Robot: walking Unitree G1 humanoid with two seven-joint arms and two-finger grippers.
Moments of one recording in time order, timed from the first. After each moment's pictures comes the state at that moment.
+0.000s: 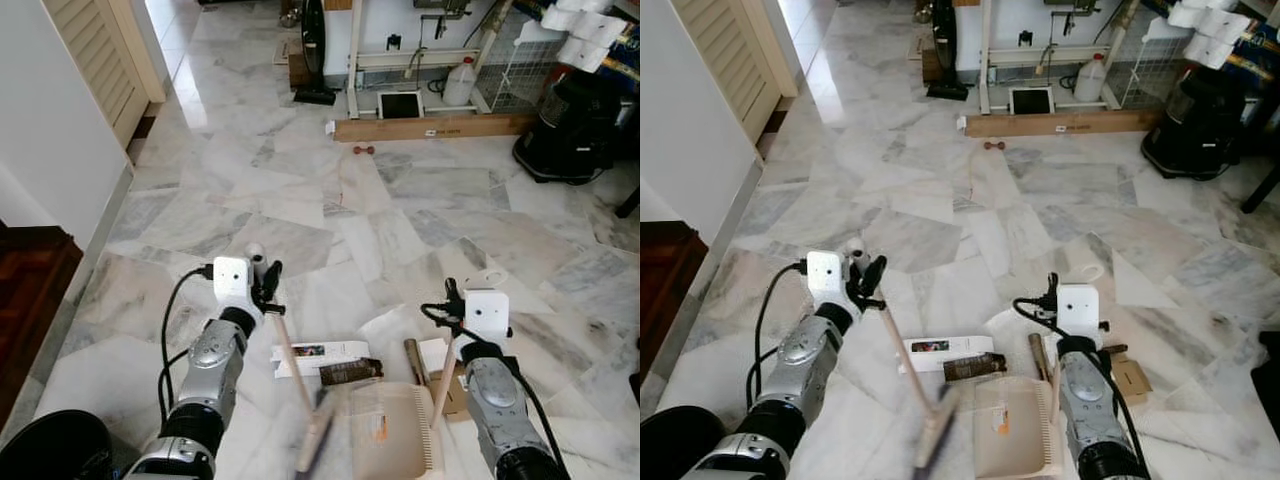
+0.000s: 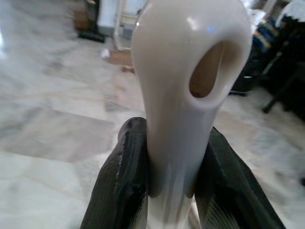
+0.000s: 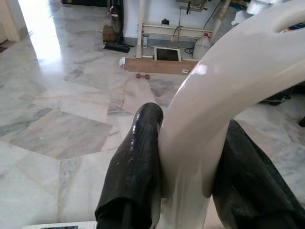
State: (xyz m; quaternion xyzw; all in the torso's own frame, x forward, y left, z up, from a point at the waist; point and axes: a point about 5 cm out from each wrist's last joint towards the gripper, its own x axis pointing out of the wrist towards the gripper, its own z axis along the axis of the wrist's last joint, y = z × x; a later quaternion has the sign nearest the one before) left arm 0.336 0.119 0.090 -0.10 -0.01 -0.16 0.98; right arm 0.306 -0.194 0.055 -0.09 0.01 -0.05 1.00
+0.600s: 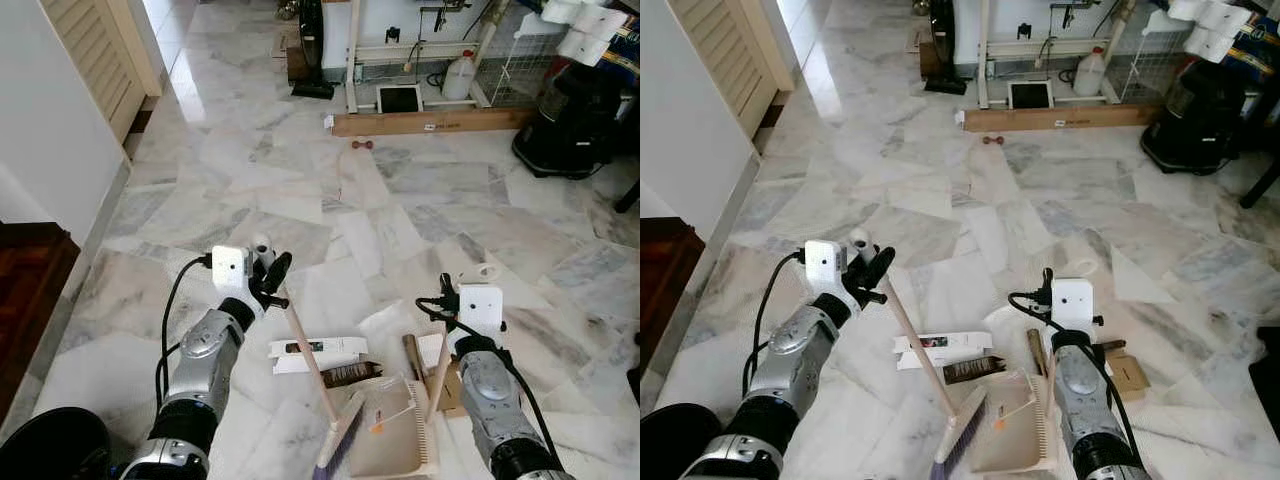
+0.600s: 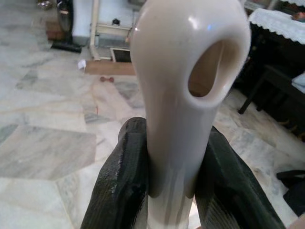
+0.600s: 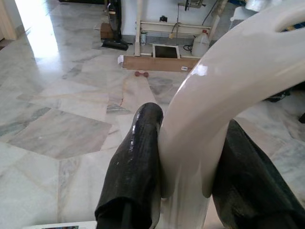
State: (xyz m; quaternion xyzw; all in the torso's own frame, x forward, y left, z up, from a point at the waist) left arm 0.334 0.130 0.114 -0.09 -0.04 -0.22 0.97; right arm 0.311 -0.192 0.056 -0.08 0.01 -0.05 1.00
